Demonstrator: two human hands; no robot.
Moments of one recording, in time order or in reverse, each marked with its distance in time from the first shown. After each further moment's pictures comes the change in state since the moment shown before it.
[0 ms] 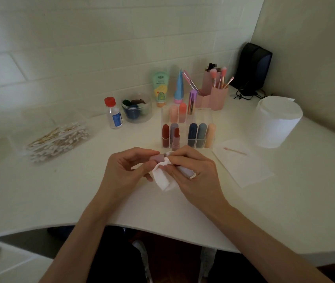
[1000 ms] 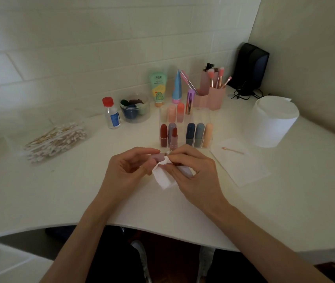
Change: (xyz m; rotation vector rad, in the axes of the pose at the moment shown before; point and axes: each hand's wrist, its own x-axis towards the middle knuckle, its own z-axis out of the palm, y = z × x) left_hand -0.002 0.002 0.003 0.079 -0.019 0.034; right_hand 0.002 -0.002 -0.006 -0.026 -0.007 0.004
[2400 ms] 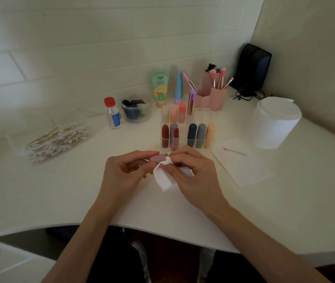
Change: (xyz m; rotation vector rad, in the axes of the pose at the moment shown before) left_hand -0.003 0.002 0.000 0.064 0.091 0.049; right_hand 0.002 -0.005 0.001 0.146 -0.055 0.116
